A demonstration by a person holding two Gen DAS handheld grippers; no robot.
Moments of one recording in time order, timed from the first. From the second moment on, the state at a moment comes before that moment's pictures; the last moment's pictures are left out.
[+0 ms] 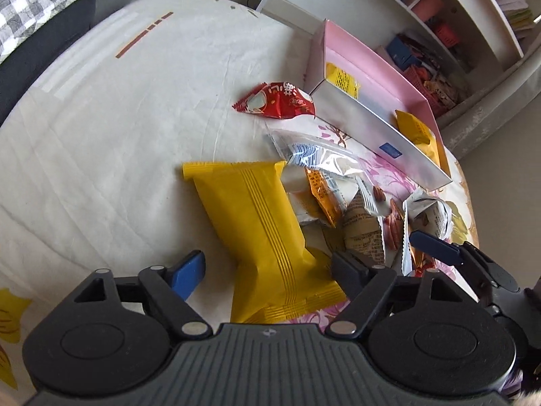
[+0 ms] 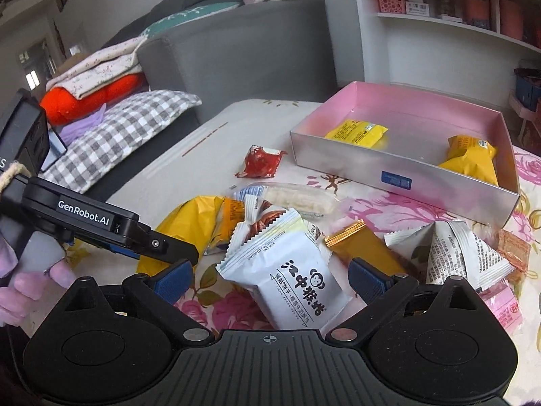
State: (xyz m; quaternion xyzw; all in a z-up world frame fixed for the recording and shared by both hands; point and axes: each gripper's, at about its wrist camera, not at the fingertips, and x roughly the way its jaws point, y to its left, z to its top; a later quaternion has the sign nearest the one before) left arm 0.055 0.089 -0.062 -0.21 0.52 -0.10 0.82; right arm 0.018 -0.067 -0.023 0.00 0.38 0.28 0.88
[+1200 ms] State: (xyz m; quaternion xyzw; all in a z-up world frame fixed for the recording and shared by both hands) left arm 0.054 0.098 -0.050 -0.15 0.51 -0.11 0.84; right arm 0.017 -0.087 -0.020 -0.02 0.41 0.25 0.88
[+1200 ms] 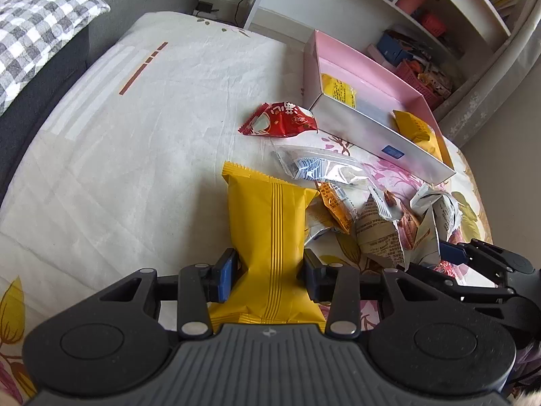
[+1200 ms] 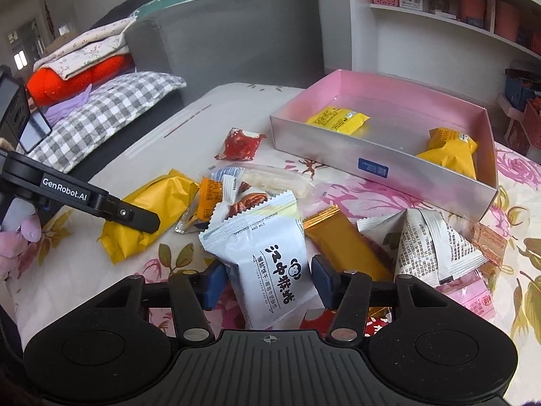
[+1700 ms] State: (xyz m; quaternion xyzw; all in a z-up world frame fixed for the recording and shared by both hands) left arm 0.053 0.093 -0.051 -0.14 0.51 -0.11 0.84; right arm 0.016 -0.078 -0.033 -0.07 0.42 0.27 0.86
